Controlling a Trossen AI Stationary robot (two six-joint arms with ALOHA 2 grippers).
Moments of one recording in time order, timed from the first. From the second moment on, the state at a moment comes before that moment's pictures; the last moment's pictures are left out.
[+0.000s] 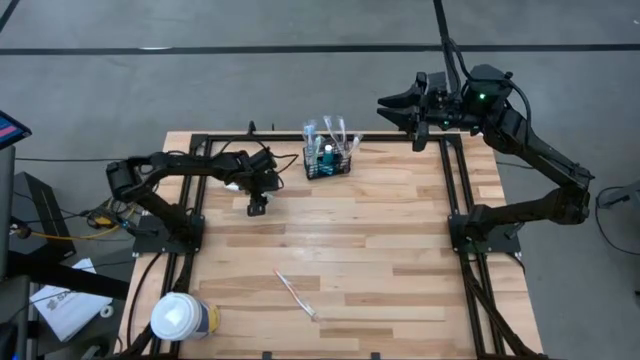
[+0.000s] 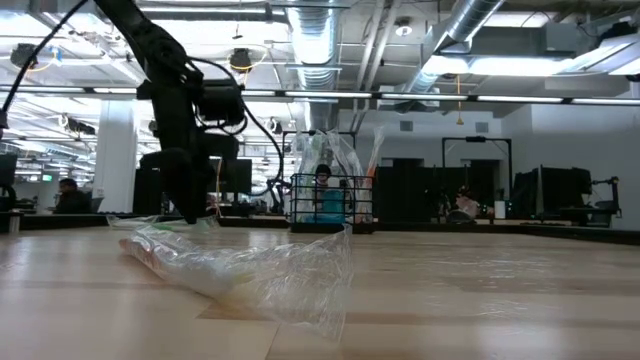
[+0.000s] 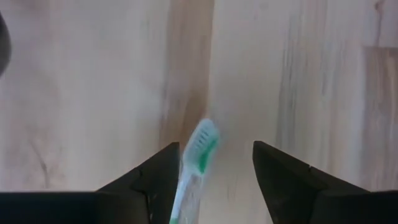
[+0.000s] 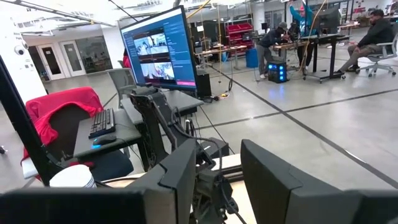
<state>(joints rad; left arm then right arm) 0.52 1.53 0.76 -0.51 0.06 0.45 -0.50 1.15 1.47 -0.31 -0.37 0.13</state>
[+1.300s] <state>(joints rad) 0.49 1.12 0.50 0.99 -0.40 -0.37 -0.50 1.15 1.47 -0.25 -0.37 0.12</state>
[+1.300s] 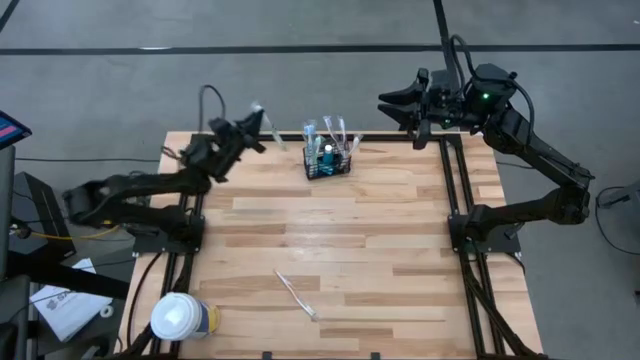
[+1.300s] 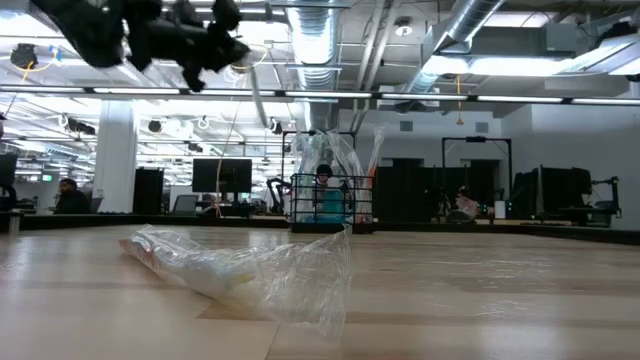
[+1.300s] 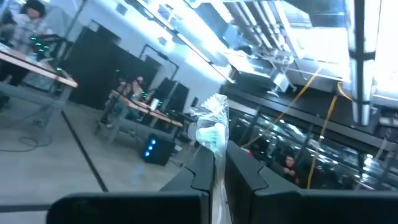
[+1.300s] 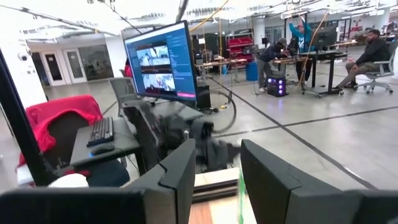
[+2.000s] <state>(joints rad) 0.43 1.67 0.60 1.45 -0.38 -0.26 -0.50 1.15 1.47 -0.27 -0.37 0.15</state>
